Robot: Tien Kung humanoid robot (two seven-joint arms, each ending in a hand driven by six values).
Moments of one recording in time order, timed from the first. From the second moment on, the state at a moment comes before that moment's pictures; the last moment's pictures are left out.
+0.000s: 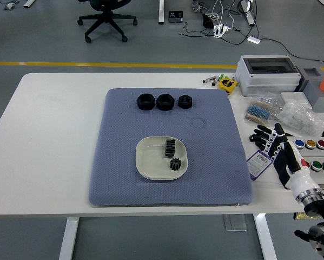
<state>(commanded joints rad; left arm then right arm) -0.11 0.06 -0.77 -0.18 0.96 0.18 0.13 0.06 -0.21 1.26 1.39 -0.97 -0.10 0.13</state>
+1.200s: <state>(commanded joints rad) -0.13 0.07 -0.74 -0.18 1.01 0.15 0.13 0.05 -0.21 1.24 1.39 -1.00 -0.11 0.14</state>
